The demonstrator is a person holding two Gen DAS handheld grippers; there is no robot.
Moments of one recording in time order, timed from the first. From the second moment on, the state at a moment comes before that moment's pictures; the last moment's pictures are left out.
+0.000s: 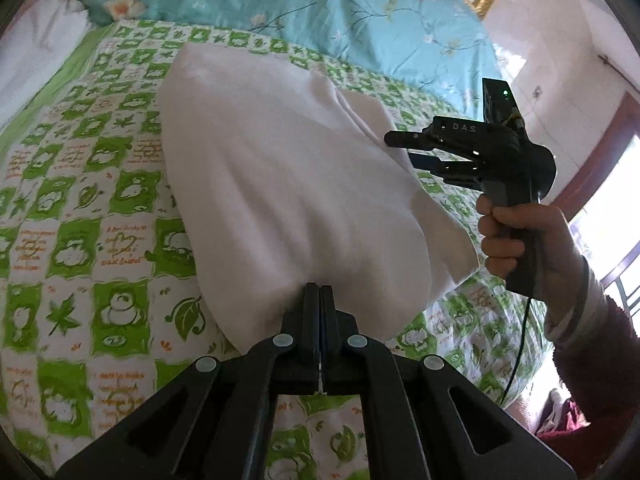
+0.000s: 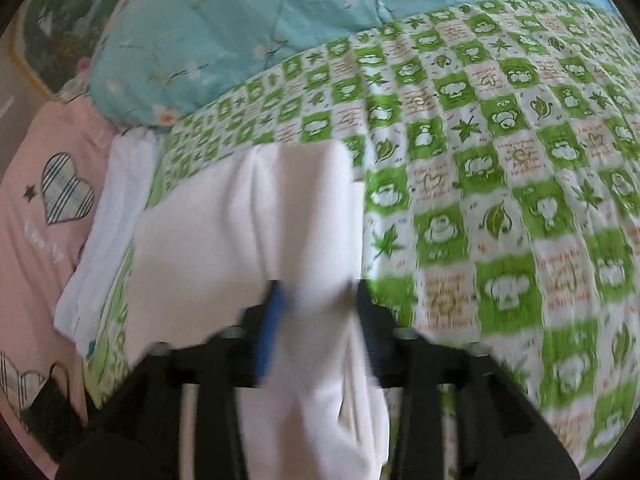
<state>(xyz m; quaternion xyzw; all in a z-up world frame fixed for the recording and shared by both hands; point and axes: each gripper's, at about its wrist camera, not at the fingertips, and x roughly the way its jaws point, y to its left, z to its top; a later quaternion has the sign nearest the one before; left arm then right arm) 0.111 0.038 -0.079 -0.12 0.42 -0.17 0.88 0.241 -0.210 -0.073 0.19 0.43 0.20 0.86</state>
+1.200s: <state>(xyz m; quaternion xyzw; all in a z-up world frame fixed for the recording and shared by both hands) 0.175 0.049 -0.062 -0.10 0.45 -0.01 0.89 0.211 -0.192 -0.026 0.14 0.38 0.23 0.88</state>
